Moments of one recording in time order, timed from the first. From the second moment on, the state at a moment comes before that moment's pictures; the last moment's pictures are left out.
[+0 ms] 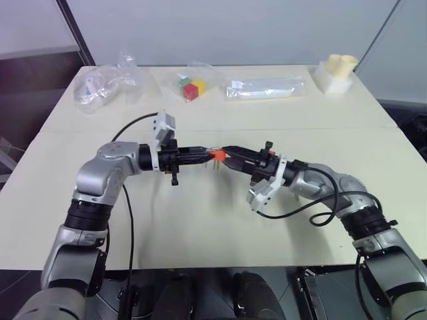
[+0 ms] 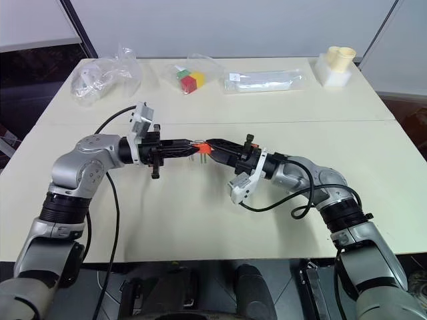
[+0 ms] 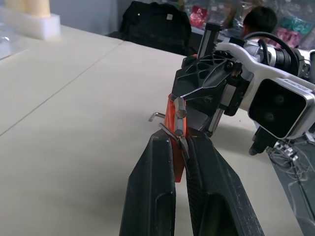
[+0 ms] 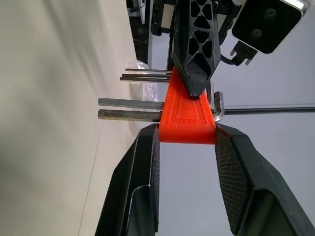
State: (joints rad) left arm -0.67 0.51 -0.06 0.08 -0.54 0.56 -1.20; right arm -0.62 -0.65 0.30 0.26 -0.76 -0.93 0.07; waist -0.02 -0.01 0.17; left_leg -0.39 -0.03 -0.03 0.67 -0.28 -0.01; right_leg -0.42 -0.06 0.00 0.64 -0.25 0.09
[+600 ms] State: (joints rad) left arm -0.67 0.50 -0.06 0.09 -0.52 0.55 -1.20; right arm -0.60 -0.65 0.30 0.24 -0.73 -0.89 0.10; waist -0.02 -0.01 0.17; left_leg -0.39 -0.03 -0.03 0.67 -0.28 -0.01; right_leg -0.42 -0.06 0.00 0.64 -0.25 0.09
